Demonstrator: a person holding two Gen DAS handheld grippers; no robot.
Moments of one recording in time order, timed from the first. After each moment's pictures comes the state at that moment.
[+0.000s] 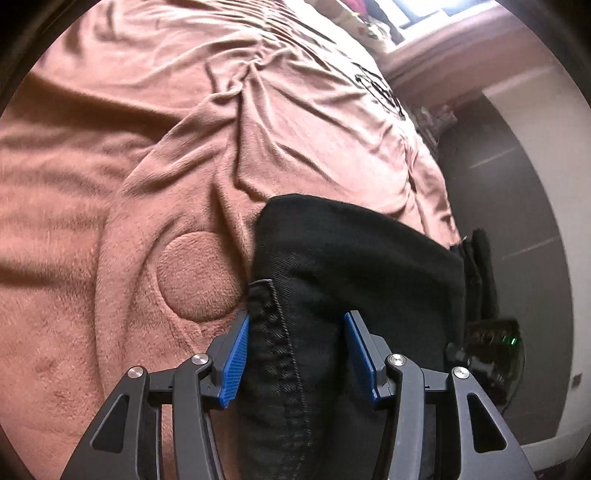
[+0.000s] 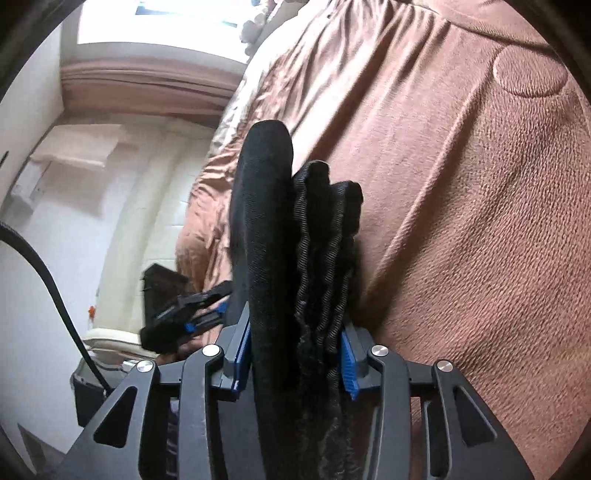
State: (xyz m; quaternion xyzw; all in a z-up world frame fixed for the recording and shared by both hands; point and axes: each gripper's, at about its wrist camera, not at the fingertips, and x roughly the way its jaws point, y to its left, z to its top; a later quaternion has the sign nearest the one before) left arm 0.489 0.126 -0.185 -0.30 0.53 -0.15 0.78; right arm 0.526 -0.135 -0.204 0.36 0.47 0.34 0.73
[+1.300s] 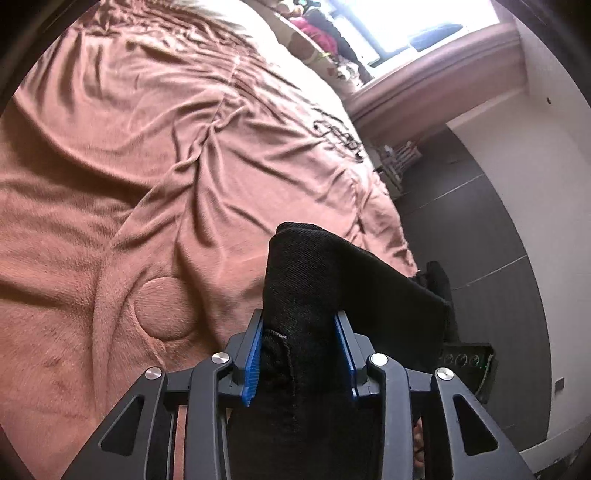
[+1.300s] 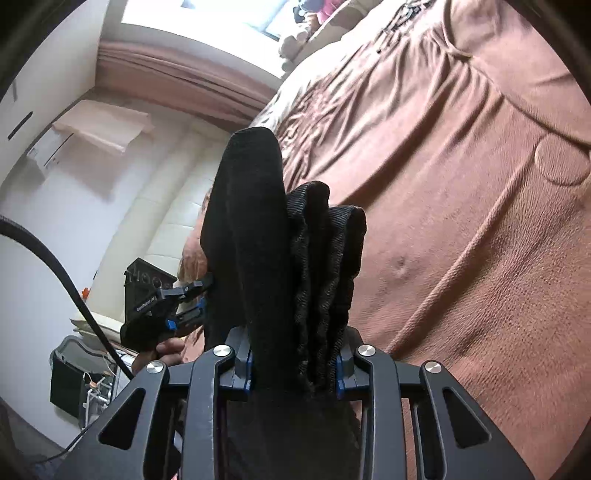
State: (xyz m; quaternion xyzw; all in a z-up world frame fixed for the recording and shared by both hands) left arm 0.455 0.140 -0.114 -0.35 0.43 -0.18 0.81; right arm 0.471 -0.127 -0.155 0.32 0.39 0.36 0.78
